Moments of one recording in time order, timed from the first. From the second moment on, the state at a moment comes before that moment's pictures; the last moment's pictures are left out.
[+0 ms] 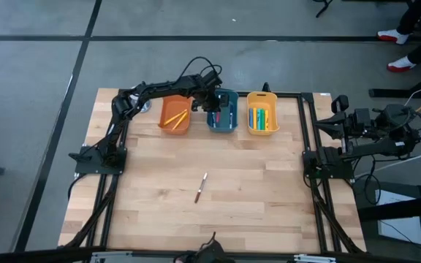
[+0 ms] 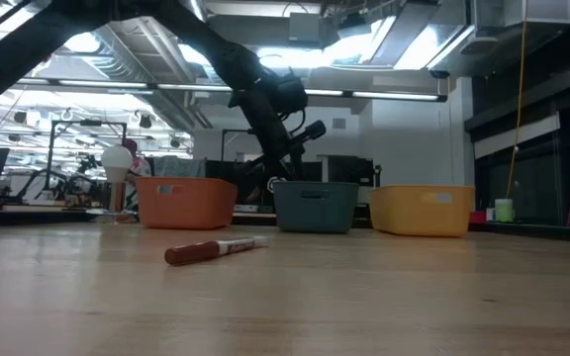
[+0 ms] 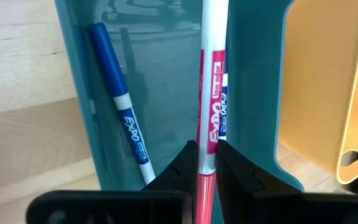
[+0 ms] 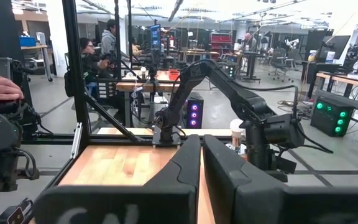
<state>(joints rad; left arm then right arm) 0.57 2.14 1.72 -0.63 0.26 -0.99 0.15 0.26 0.93 -0.63 0.22 -0.06</state>
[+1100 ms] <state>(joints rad) 0.56 2.13 1.72 -0.62 0.26 -1.01 0.15 0.26 0.93 -0.63 0.22 -0.06</state>
